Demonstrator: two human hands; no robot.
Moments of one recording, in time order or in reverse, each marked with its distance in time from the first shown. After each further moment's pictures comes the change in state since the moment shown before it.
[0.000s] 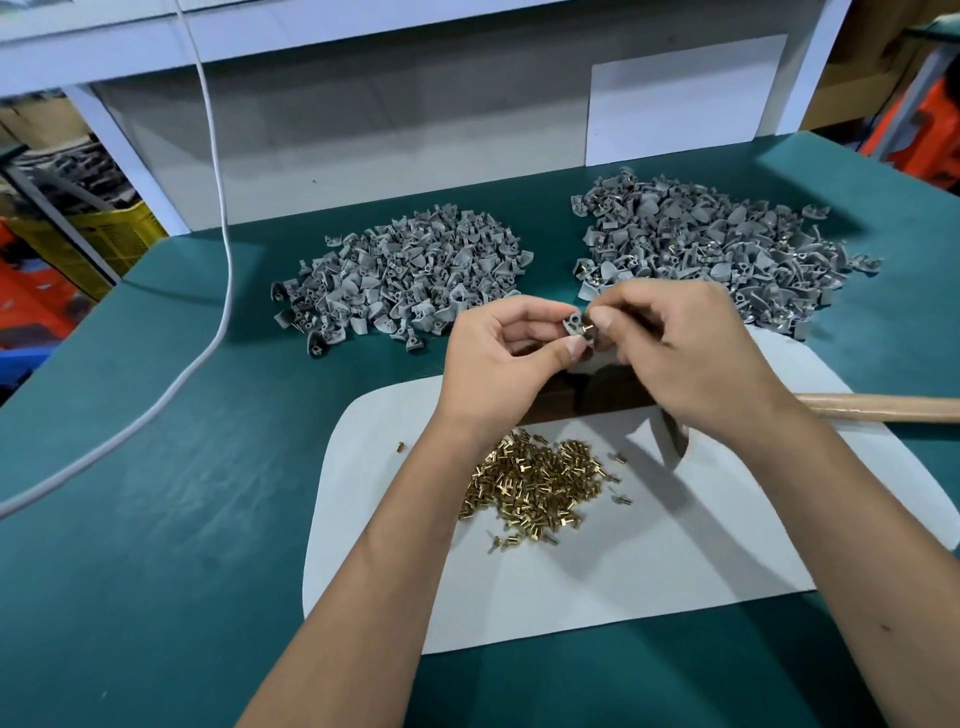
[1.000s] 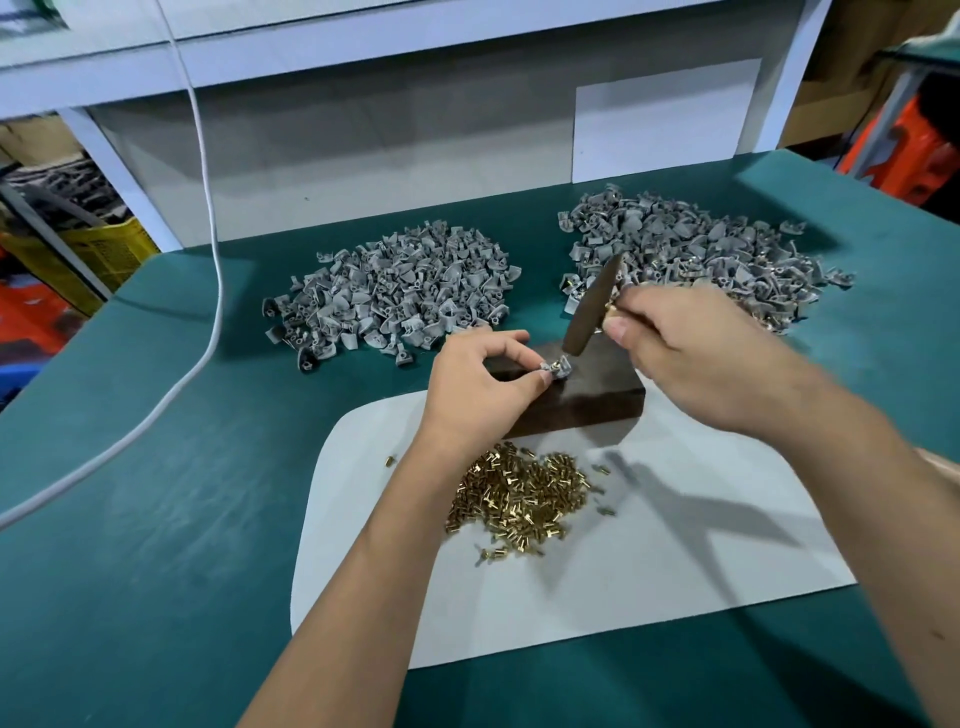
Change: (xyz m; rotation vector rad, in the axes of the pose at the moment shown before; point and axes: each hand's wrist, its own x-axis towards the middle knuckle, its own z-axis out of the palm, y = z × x) left_hand 0.004 -0.007 -0.006 0.335 0.032 -0.115; right_hand 0.007 -0.003 -0.032 -0.281 -0.273 0.098
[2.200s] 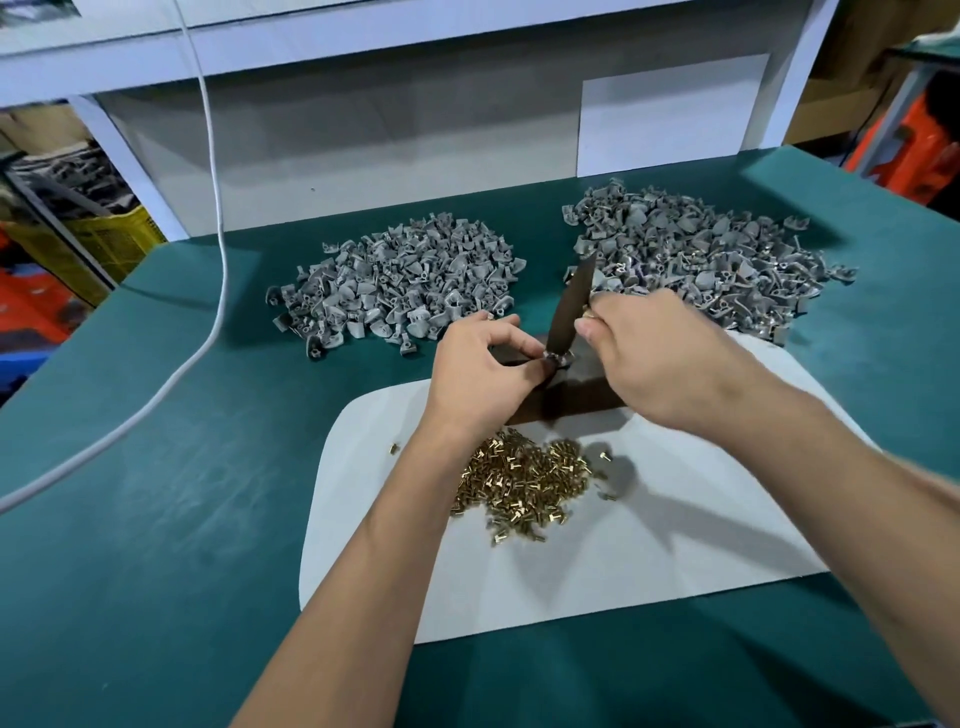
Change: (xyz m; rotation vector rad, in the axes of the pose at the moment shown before) left_hand 0.002 0.005 -0.003 0.114 0.031 0.007; right_hand 0.003 -0.028 0.014 -0.255 -0.044 0.056
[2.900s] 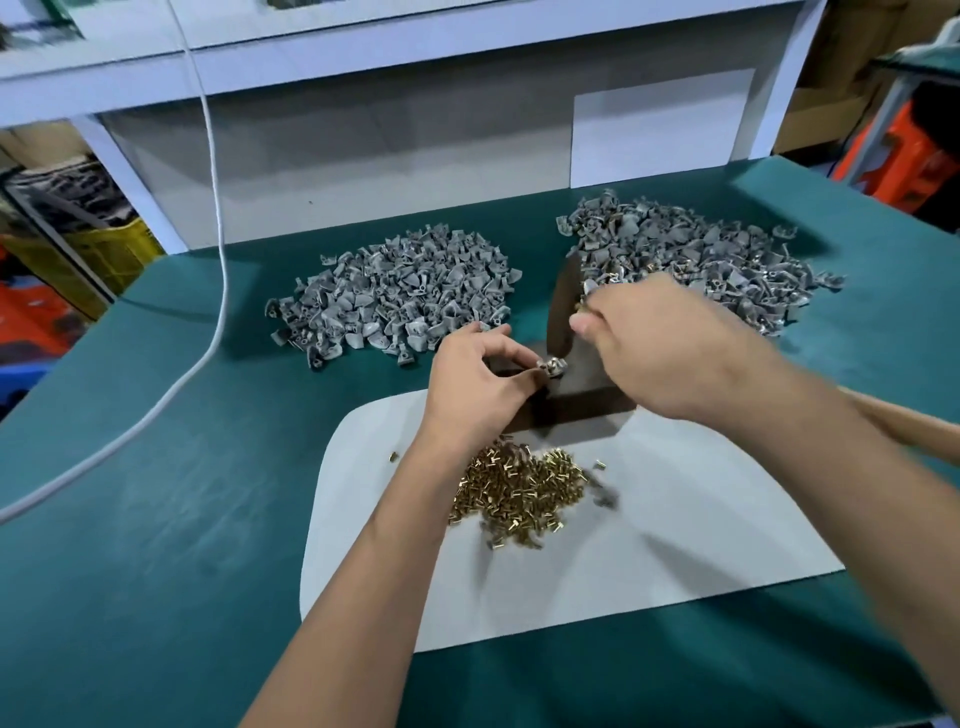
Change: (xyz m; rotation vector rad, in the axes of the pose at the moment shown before) left_hand -0.001 0.001 -0.001 0.011 0.009 0.020; right_hand 0.006 0.000 -0.014 -0.018 0.076 0.022
